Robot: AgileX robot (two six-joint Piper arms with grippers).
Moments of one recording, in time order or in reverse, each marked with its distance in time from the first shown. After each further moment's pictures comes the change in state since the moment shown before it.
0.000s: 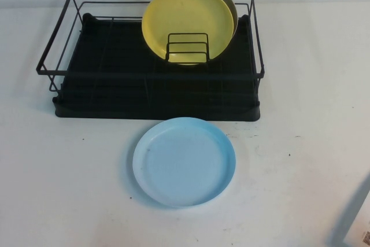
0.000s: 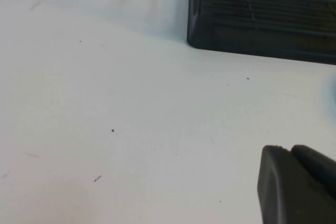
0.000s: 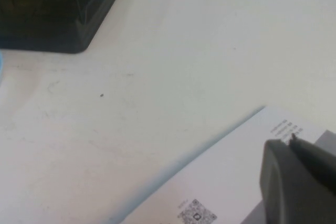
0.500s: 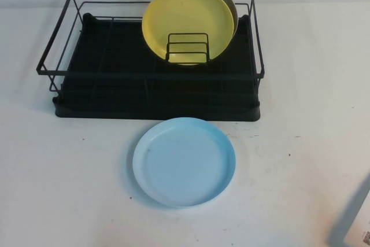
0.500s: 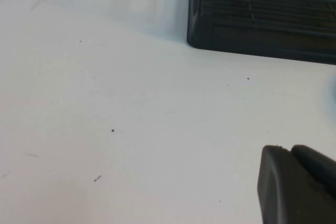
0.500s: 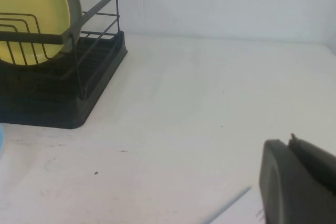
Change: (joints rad) right arm 0.001 0.000 -0.040 0.038 -0.138 -0.069; left arm 0.000 0.000 0.000 0.000 0.000 0.000
